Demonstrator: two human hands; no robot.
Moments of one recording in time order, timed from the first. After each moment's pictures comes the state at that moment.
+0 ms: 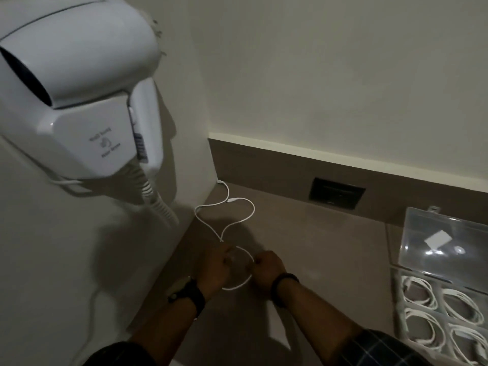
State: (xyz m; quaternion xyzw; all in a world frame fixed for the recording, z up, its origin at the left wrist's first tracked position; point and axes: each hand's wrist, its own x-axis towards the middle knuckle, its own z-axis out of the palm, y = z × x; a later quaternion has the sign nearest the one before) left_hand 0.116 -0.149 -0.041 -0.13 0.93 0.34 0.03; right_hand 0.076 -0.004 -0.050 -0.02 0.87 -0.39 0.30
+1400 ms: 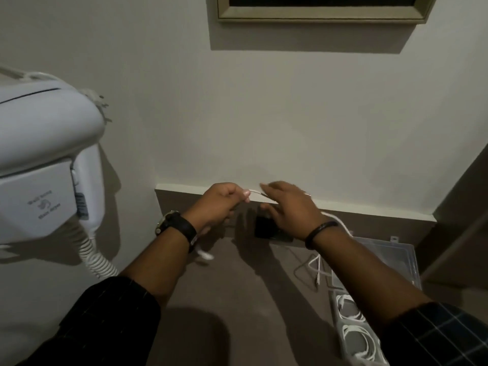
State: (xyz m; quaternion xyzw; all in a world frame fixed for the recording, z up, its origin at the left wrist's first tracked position) left_hand -0.013 -0.056 0.145 0.08 0.79 0.60 0.06; right_hand -0.005 0.139 0.144 -0.21 0.96 -0.16 -0.13
